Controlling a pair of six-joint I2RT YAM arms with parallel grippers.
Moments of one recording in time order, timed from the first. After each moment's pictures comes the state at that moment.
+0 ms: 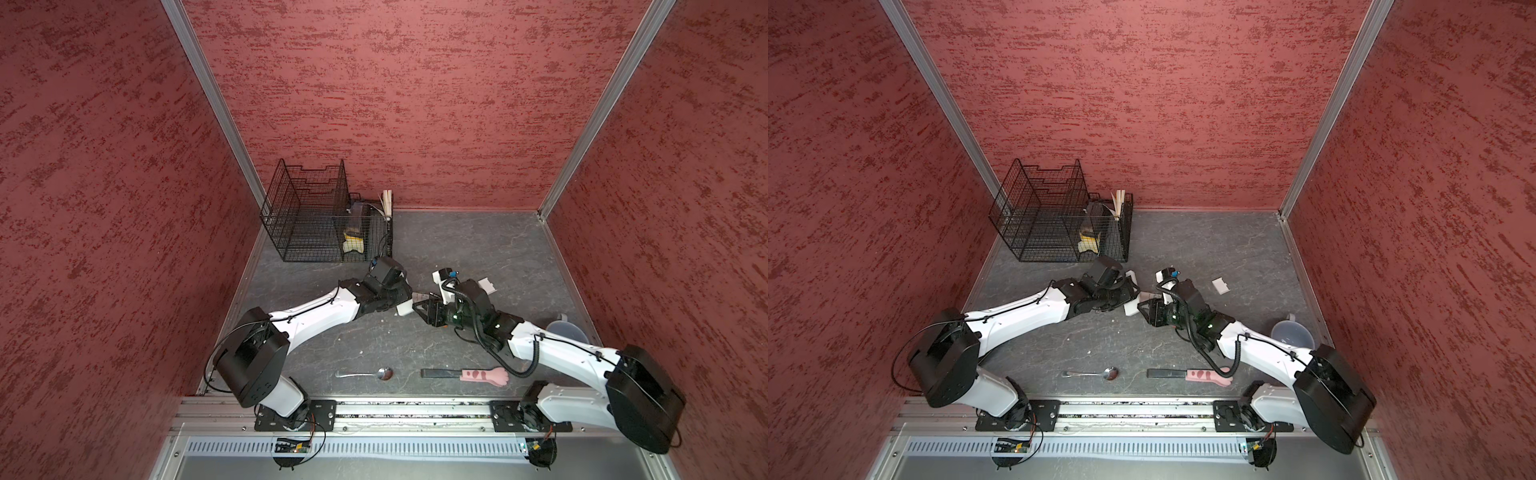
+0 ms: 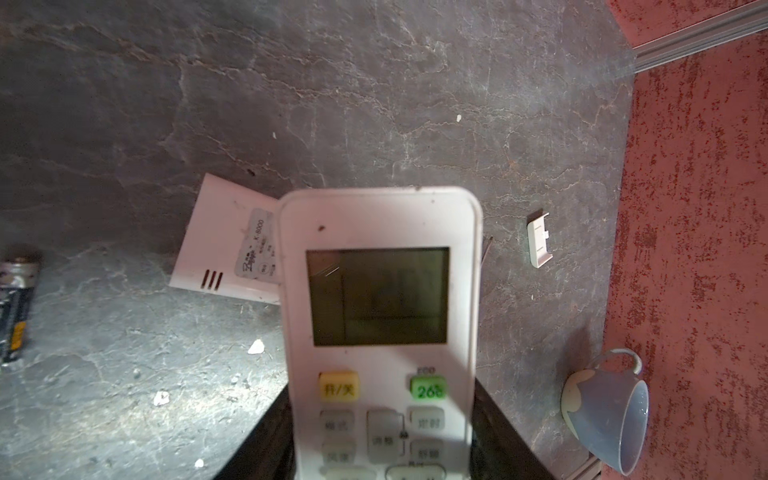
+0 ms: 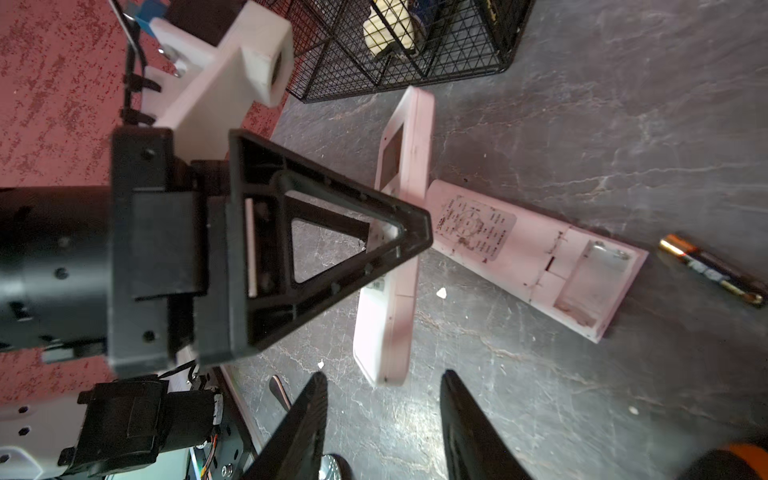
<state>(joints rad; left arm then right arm) -0.74 1.53 0.99 -0.31 0.03 -1.03 0.76 1.26 0.60 0.15 -0.21 0.70</state>
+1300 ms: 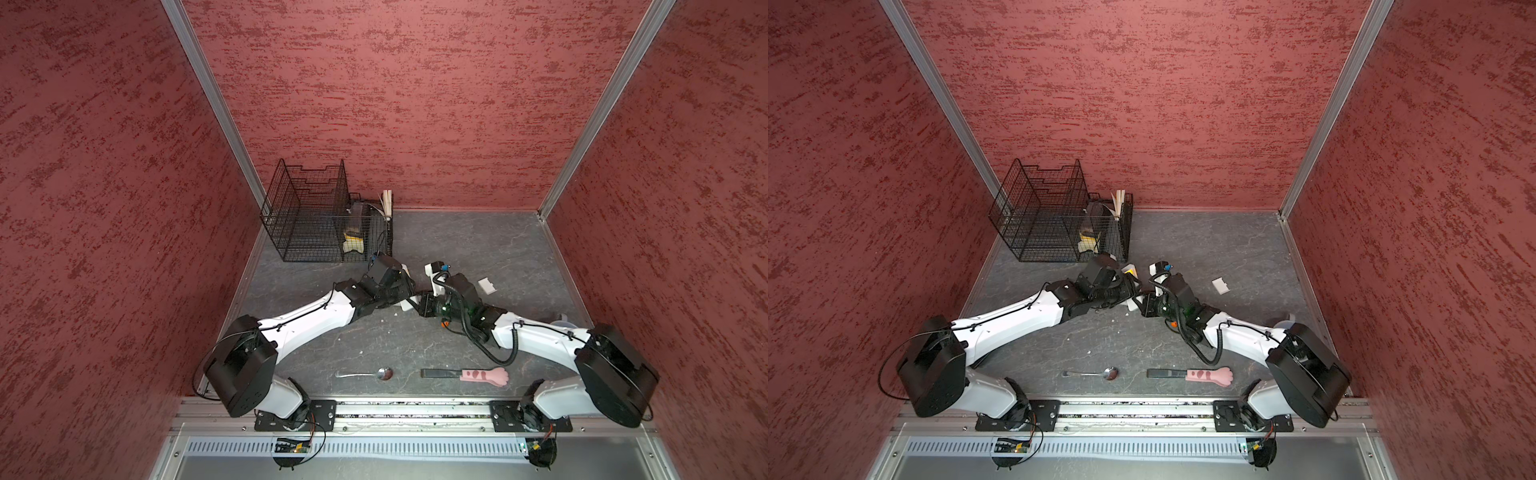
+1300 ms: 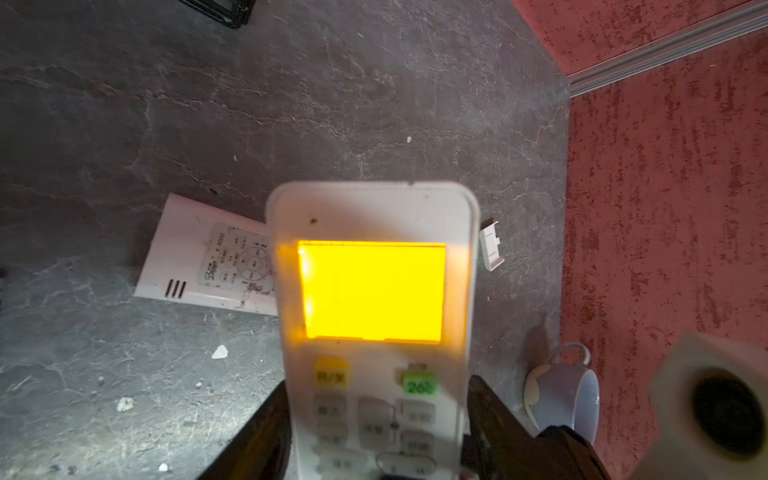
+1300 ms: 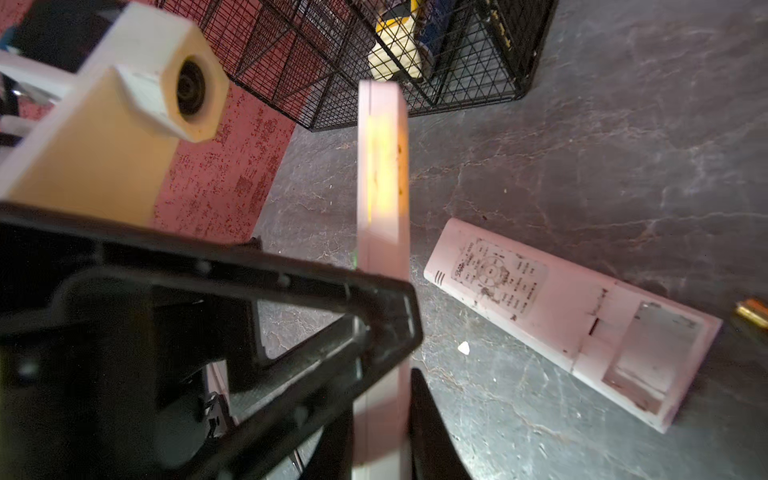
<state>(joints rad) -0.75 1.45 0.98 -0.27 0.01 -1.04 0.75 1.41 0.66 0.29 -0.21 0.75</state>
